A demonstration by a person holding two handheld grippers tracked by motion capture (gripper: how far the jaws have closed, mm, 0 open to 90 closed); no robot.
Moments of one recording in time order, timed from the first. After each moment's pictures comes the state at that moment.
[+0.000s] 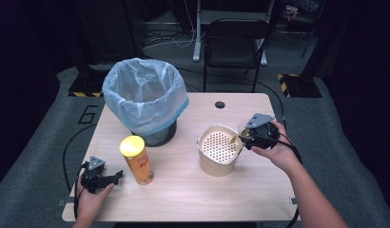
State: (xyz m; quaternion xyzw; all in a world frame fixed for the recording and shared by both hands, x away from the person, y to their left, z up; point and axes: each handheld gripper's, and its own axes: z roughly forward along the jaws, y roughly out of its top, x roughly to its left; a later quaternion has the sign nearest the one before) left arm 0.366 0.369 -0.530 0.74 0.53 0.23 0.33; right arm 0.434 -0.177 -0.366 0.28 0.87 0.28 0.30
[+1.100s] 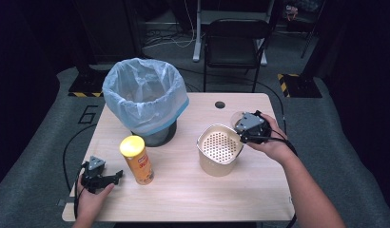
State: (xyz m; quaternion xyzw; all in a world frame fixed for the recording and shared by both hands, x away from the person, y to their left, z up) left arm 0.366 0.368 -0.532 0.74 0.54 0.23 0.34; right arm 0.455 -0.162 -0.374 0.15 0.87 0.26 0.40
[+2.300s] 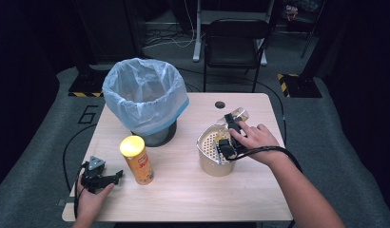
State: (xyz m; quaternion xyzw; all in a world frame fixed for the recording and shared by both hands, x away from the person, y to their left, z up) left arm 0.366 0.368 -0.532 0.74 0.54 0.23 0.34; right arm 0.422 -0.093 -0.408 -0.17 0.75 -0.06 0.63
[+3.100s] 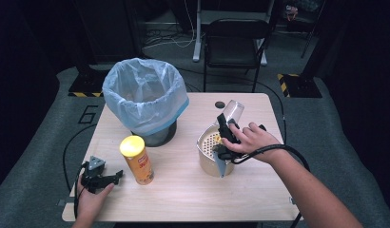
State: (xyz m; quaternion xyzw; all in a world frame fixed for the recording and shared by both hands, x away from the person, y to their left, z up) left arm 0.366 0.368 -0.532 0.74 0.53 0.23 0.34; right arm 0.409 -0.092 -0.418 -0.32 0.63 -0.17 0.68
